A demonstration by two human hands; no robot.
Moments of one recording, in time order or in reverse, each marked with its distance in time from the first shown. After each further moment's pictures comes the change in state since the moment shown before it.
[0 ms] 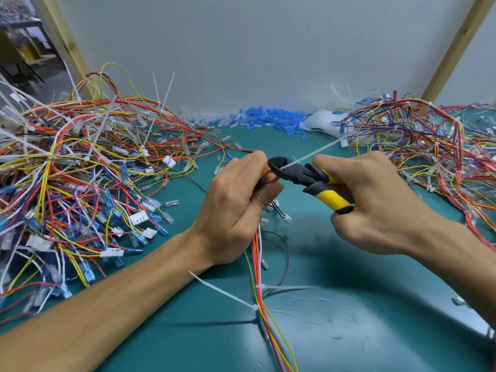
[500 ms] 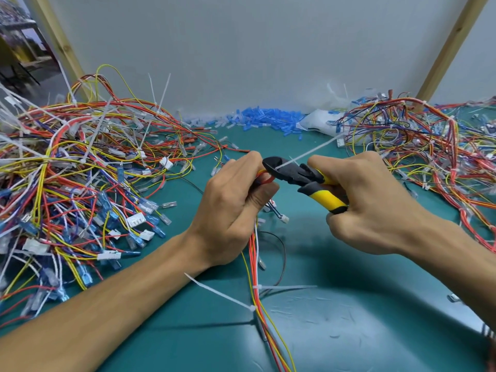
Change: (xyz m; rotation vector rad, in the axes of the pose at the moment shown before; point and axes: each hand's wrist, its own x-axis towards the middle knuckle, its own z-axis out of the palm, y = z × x) left_hand -0.001 -0.002 0.001 -0.031 0.008 0.005; right_hand -0.001 -0.001 0.001 0.014 0.017 -0.017
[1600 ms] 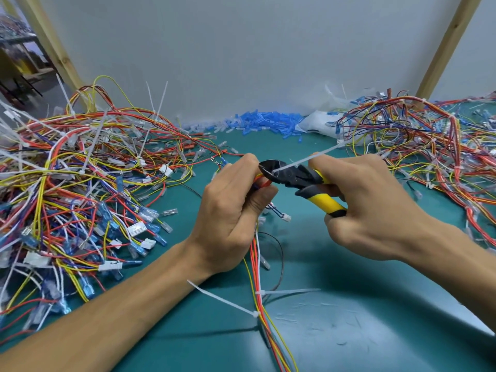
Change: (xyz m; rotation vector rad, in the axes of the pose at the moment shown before) left_hand 0.001 0.000 0.000 0.003 0.044 0.002; right_hand 0.001 0.003 0.005 -0.122 0.105 -0.079
